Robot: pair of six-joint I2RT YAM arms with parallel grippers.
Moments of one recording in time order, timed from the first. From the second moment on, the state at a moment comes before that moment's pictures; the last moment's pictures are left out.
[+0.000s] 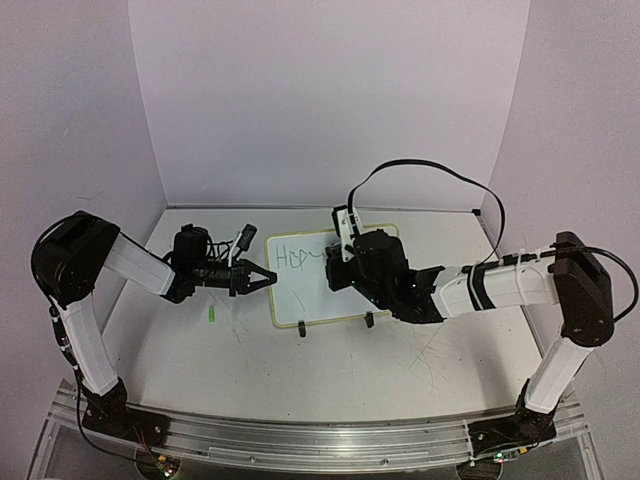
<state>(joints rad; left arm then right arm) -0.43 1.84 0.78 0.71 0.97 -0.21 0.99 1.75 1.06 0.39 0.49 0.17</state>
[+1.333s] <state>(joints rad) -0.43 1.83 0.78 0.69 0.97 -0.21 0.99 1.79 1.11 0.39 0.41 0.21</state>
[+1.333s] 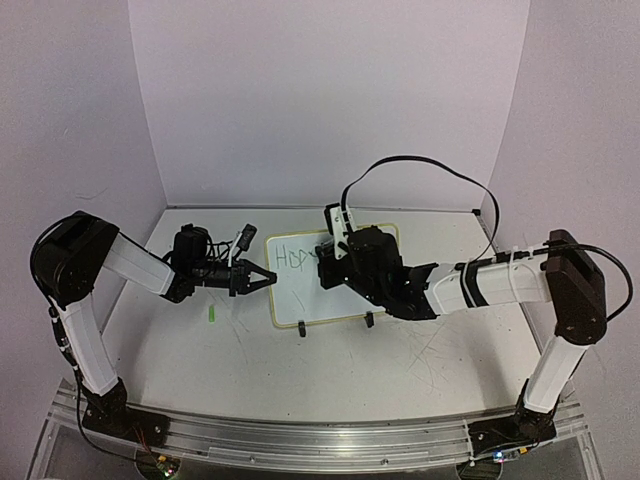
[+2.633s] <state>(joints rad) -0.43 1.83 0.78 0.69 0.97 -0.21 0.98 1.65 0.98 0.37 0.41 0.22</state>
